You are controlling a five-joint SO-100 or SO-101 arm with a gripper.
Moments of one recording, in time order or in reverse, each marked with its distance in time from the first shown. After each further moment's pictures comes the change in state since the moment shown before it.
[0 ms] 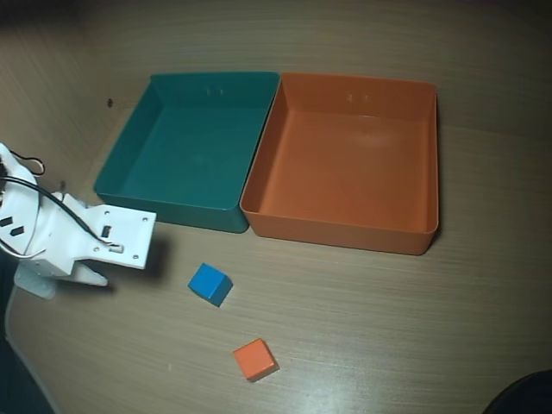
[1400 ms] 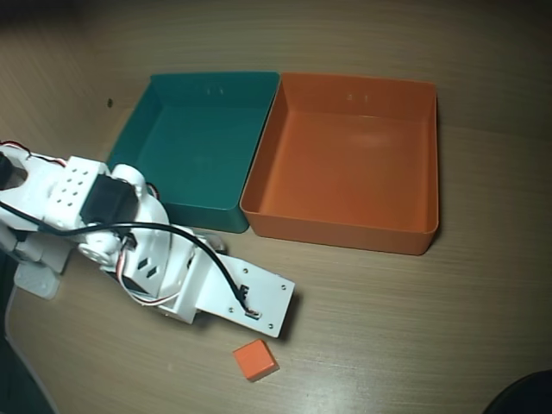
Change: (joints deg) arm -4.5 -61.5 -50.1 0.4 19.7
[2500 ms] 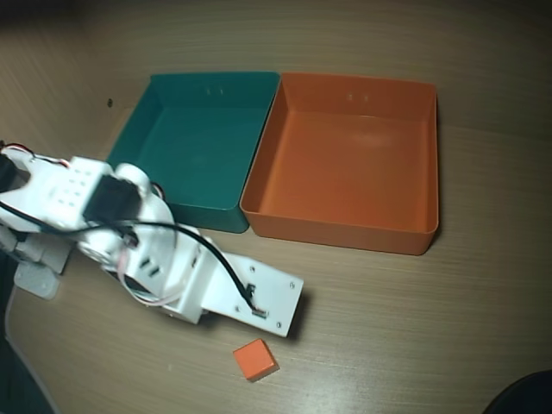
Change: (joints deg) arm 0.0 2.4 -3.5 -0.1 -0.4
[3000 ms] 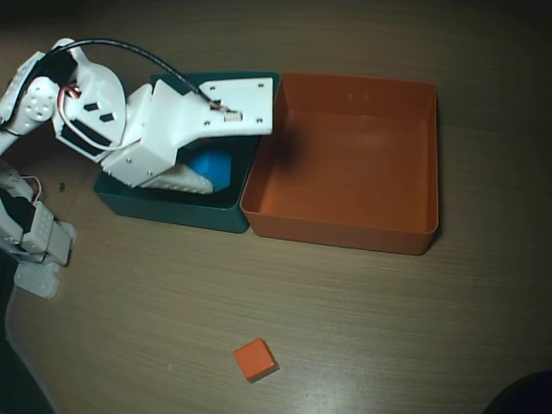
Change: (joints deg) arm -21.2 18.7 -0.1 0.1 -0.2
